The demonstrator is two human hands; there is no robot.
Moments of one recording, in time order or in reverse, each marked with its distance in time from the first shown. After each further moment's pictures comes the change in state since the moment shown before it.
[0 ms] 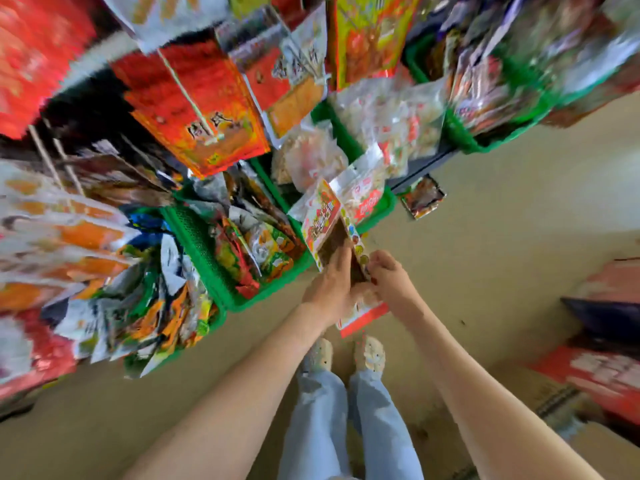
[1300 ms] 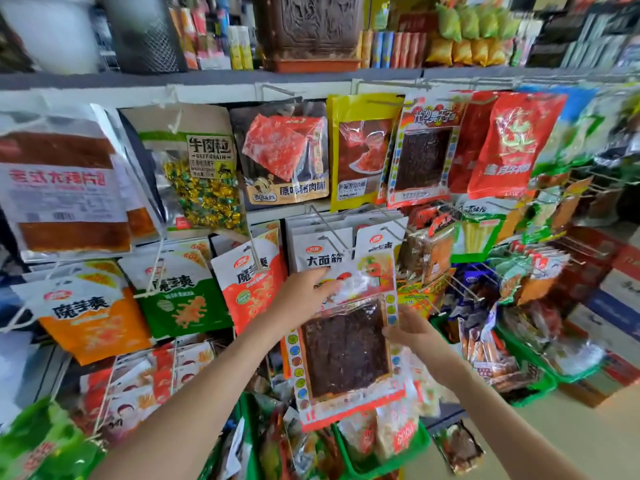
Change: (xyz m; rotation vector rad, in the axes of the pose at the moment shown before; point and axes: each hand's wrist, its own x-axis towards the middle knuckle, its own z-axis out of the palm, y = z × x) left_hand -0.221 0.101 -0.372 -0.184 0.636 0.160; right_hand -0.198 -0.299 -0.045 -0.009 -0.305 -0.627
